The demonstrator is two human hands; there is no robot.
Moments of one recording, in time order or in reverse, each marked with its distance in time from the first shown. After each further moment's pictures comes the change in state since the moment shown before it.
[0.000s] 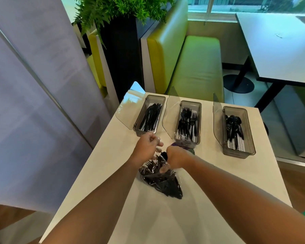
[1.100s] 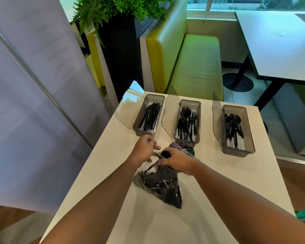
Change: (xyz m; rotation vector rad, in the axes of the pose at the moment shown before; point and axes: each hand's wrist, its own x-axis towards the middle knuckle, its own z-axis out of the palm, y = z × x) left_hand 0.004 -0.008 -0.003 0.045 -0.005 -0.137; right_hand 0.000 0.016 0.025 0.786 -0.054 -0.024
